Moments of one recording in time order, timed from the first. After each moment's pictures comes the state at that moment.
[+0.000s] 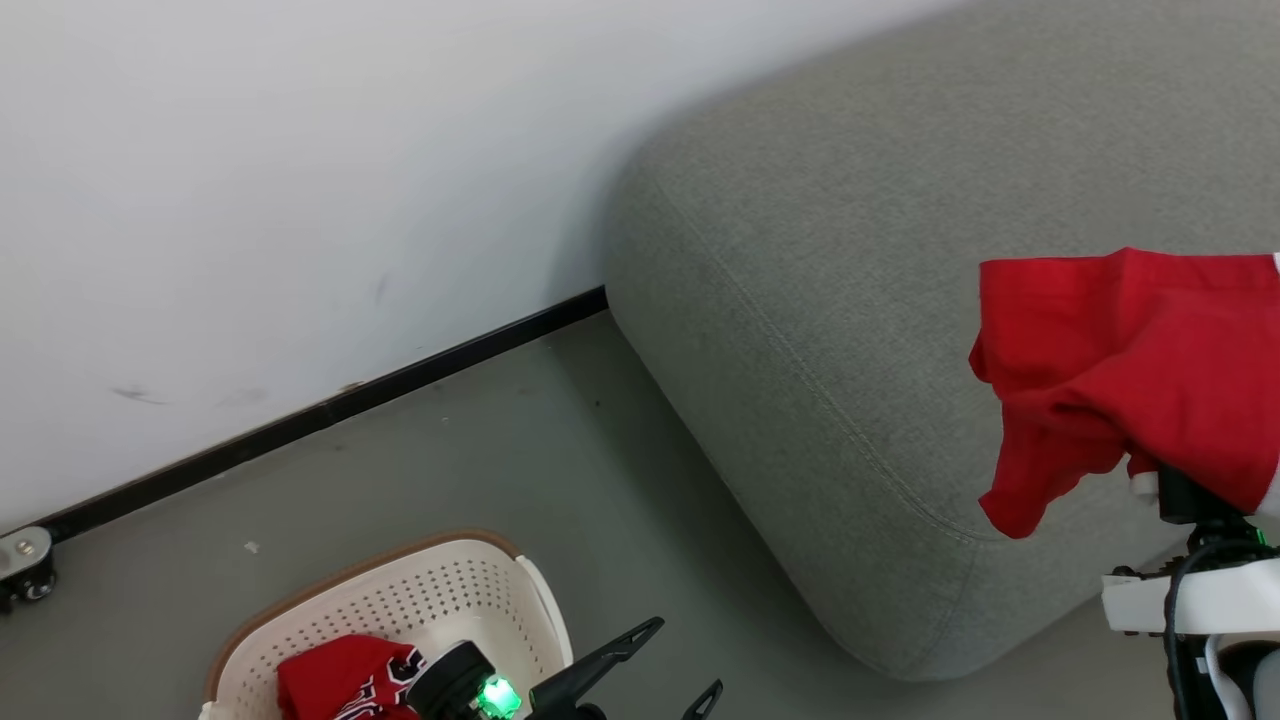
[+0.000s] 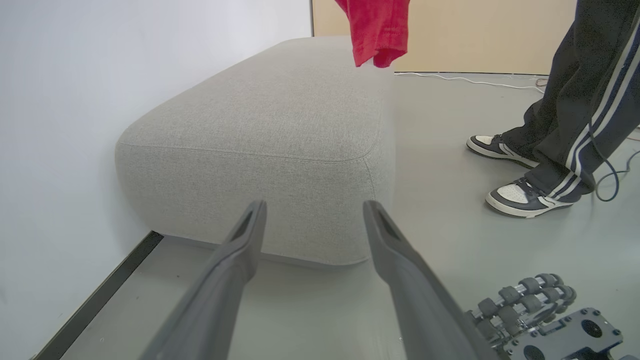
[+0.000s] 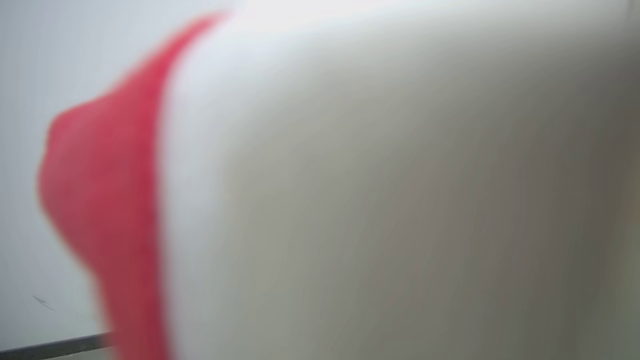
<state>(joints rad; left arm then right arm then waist) -0.13 0.13 -0.68 0.17 -0.14 -0.13 -0.25 -0.02 -0.04 -0.19 -0.21 0.01 0.13 -0.25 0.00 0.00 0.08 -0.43</state>
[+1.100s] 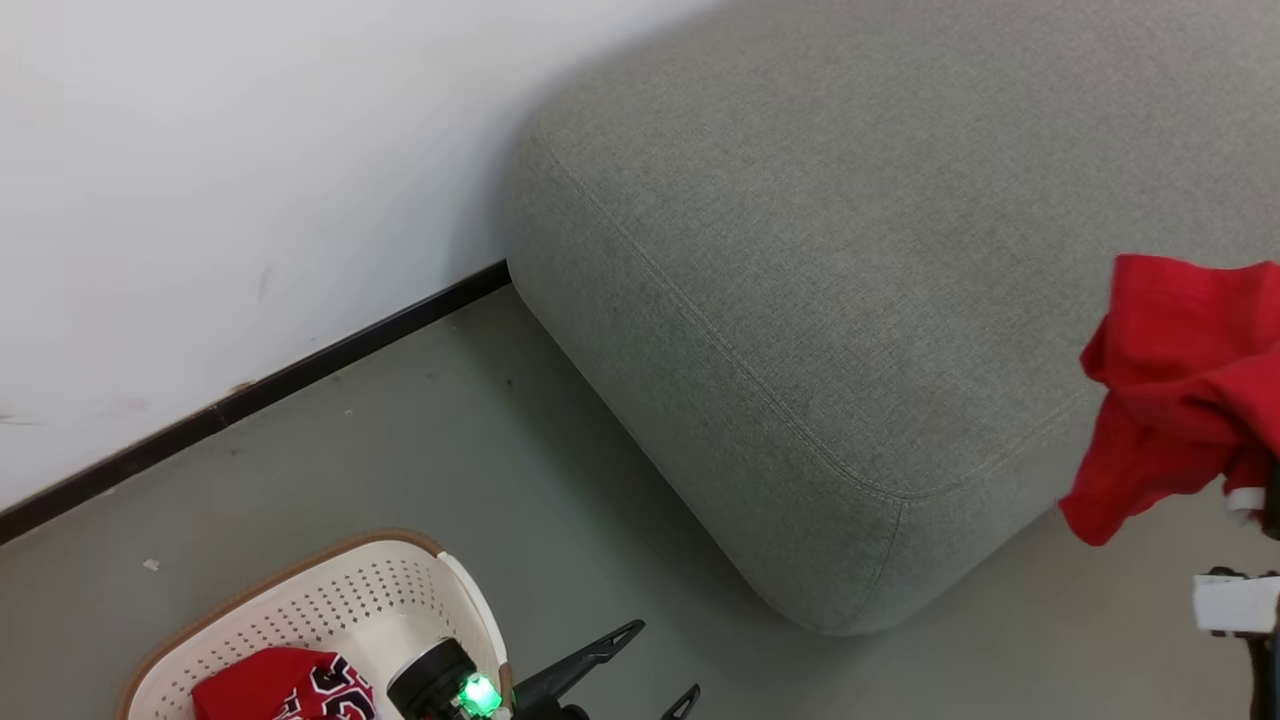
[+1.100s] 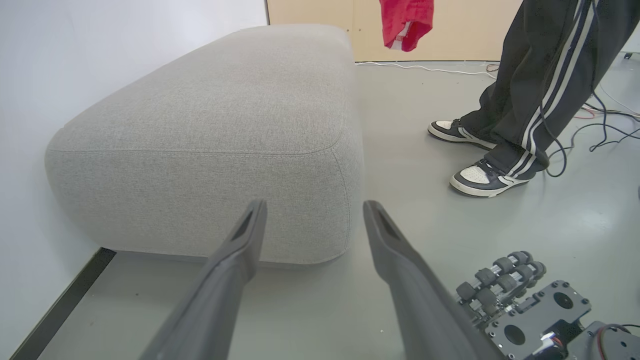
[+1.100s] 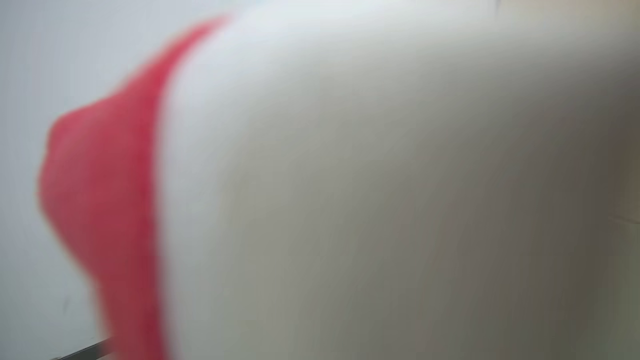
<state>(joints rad) -0.15 0.17 -0.71 0.18 -0.14 -0.13 -0.25 -0.01 -0.03 -0.33 -0.18 0.11 0.13 -0.25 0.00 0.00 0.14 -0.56</state>
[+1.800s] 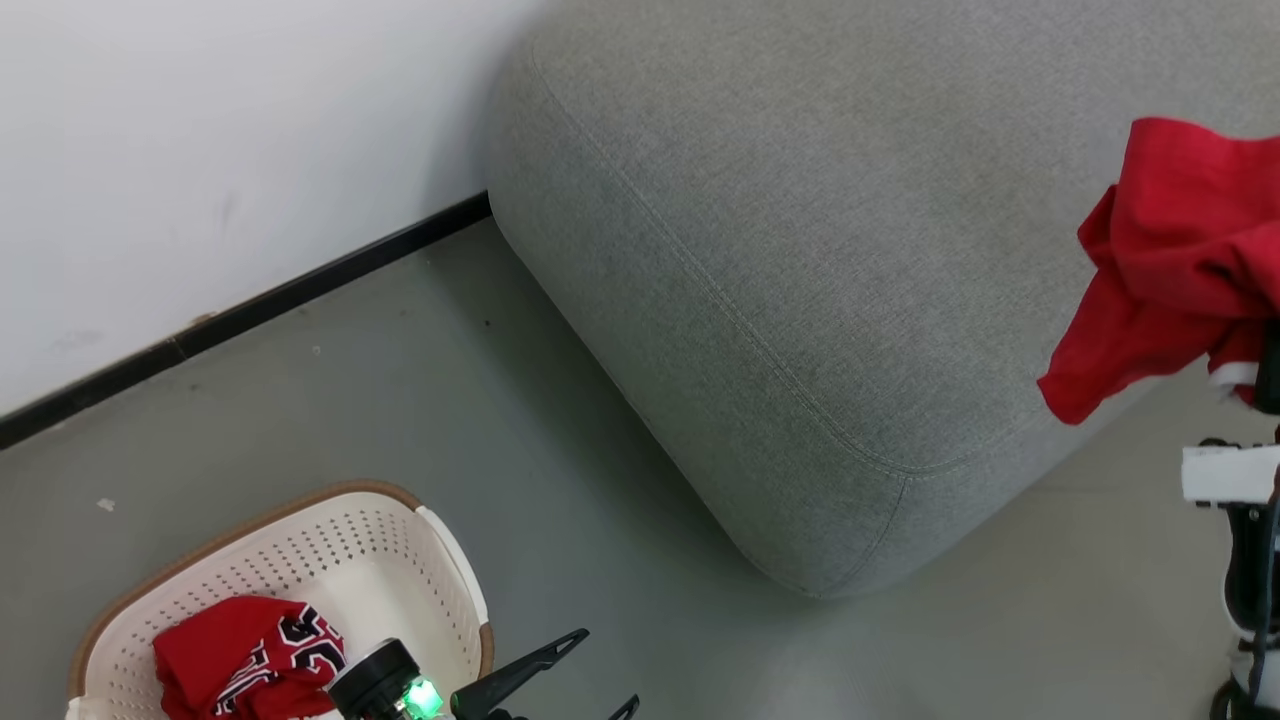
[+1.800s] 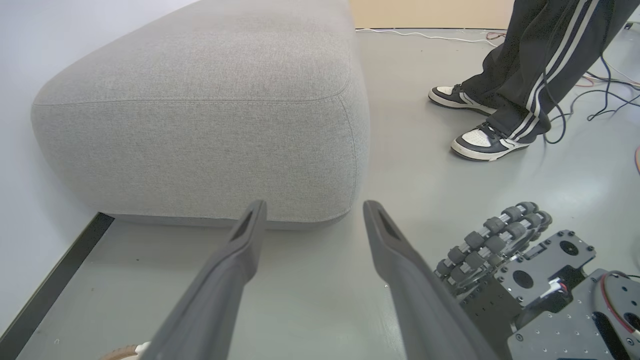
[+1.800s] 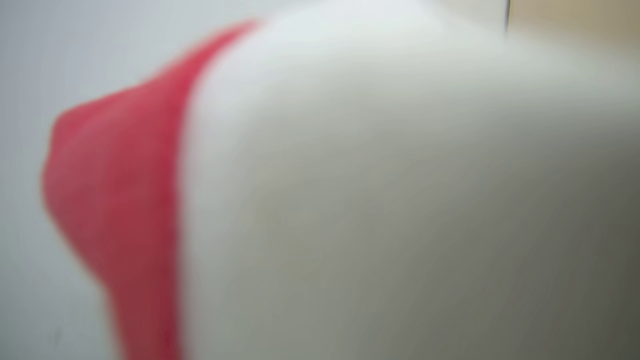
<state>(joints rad) -0.15 0.29 -0.72 0.15 -0.11 -0.13 -0.25 -0.24 -0.03 -0.33 -0.05 0.14 0.13 -0.25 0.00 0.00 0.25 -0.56</state>
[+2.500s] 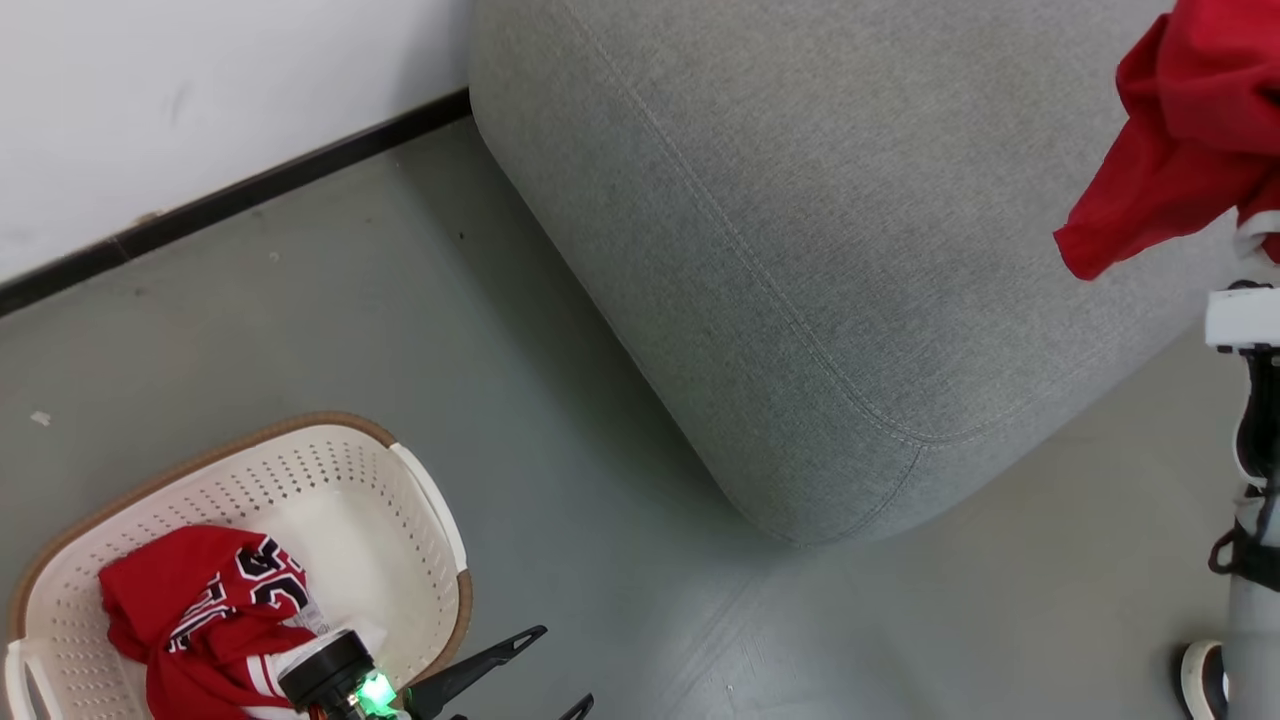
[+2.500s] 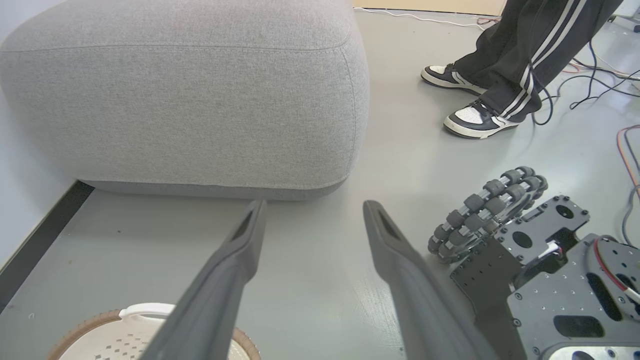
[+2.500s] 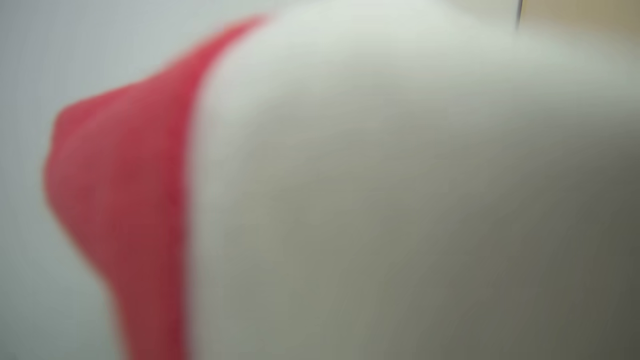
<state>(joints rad) -0.15 0.39 -0.72 0.10 -0.08 -0.13 -0.25 -0.52 -0.03 -0.37 0.13 0.10 0.13 -0.25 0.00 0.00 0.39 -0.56</state>
